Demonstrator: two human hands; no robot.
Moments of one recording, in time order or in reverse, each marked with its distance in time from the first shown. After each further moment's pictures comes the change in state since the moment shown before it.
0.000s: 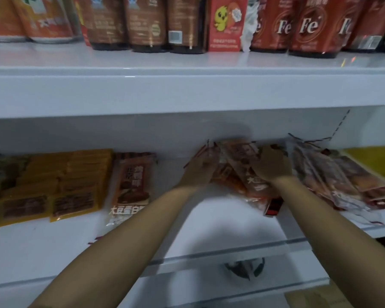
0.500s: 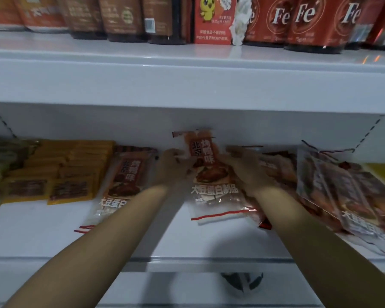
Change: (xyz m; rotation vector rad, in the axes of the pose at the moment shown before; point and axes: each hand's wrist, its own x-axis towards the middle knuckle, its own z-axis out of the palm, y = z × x) left_hand 0.008 -0.014 -0.028 -0.042 0.410 -0.135; right_hand -0.001 -0.048 0.024 1.228 -0.371 -0.027
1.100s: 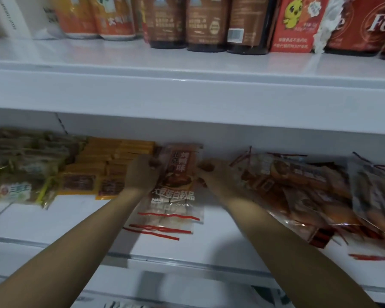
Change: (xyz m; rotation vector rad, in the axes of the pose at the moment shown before) left_hand 0.006 -0.031 -0.165 0.675 0.253 0.205; right_hand -0.011 0.010 0.163 -0.199 -0.126 -0.067
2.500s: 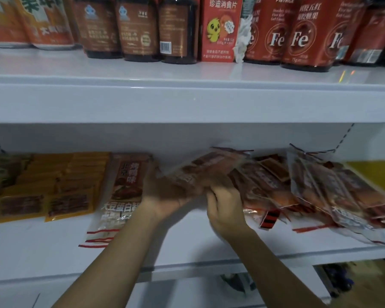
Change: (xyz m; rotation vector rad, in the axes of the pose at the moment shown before) left_hand -0.054 0.113 0.062 -1.912 -0.924 -0.436; right_hand -0.102 0.019 -0.090 -0.469 0.402 -0.713
